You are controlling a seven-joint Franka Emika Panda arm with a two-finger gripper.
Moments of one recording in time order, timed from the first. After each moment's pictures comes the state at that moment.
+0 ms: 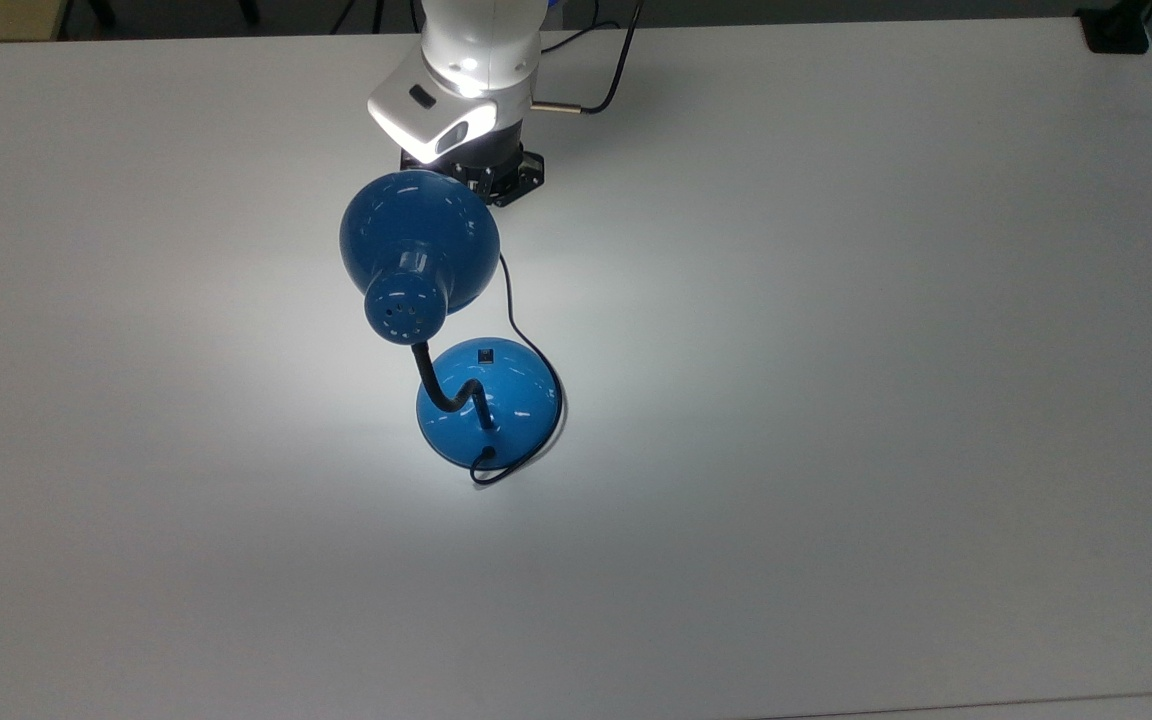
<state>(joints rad) 0.01 0.08 0.07 -2.04 -0.18 2.13 0.13</state>
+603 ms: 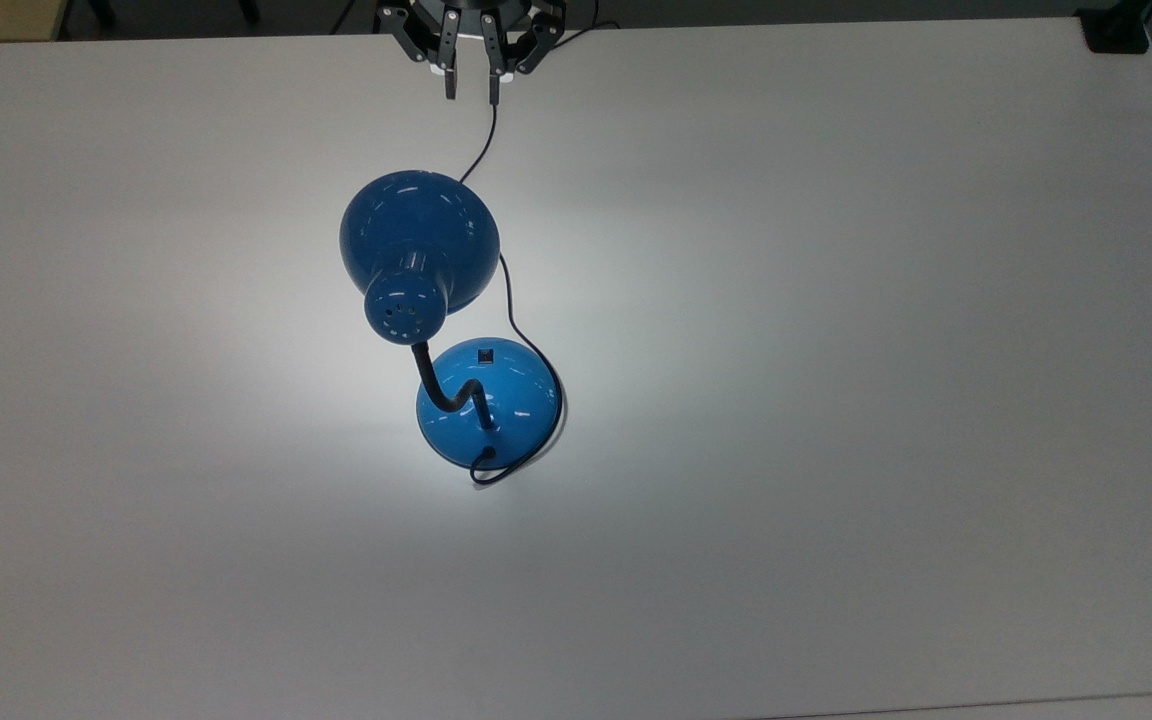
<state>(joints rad) 0.03 0.00 0.07 -1.71 -0.09 1.68 0.14</state>
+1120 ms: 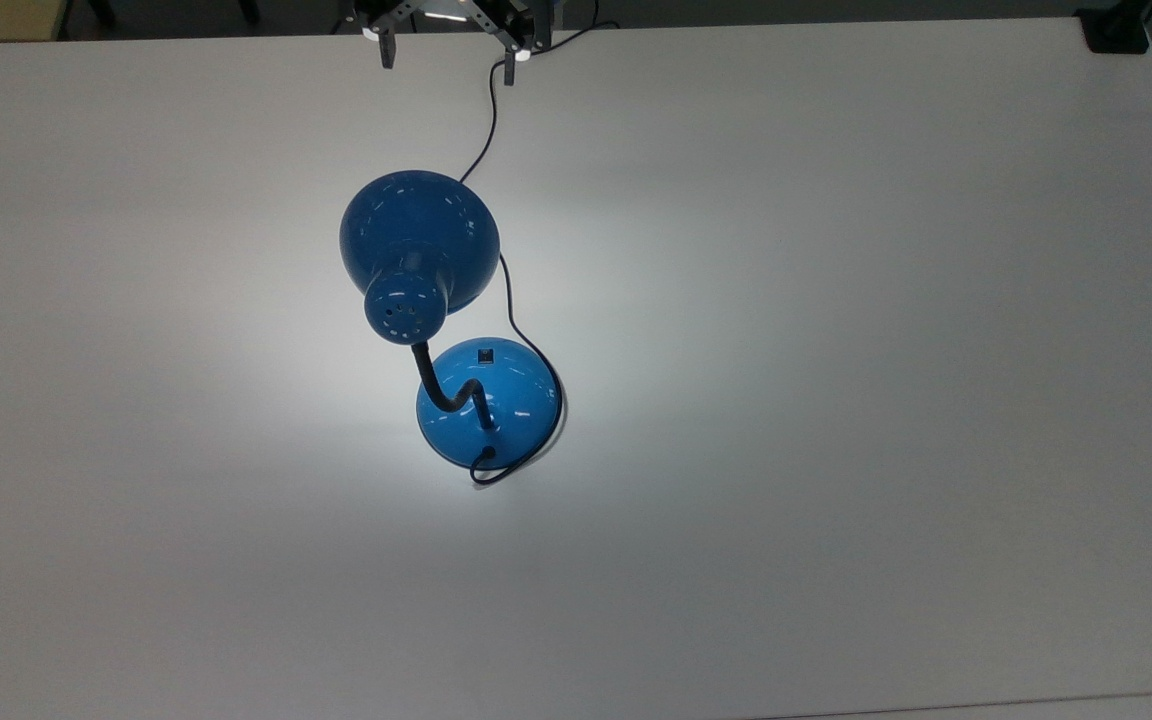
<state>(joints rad) 0.01 0.00 0.05 -1.66 -0.09 1.67 0.14</state>
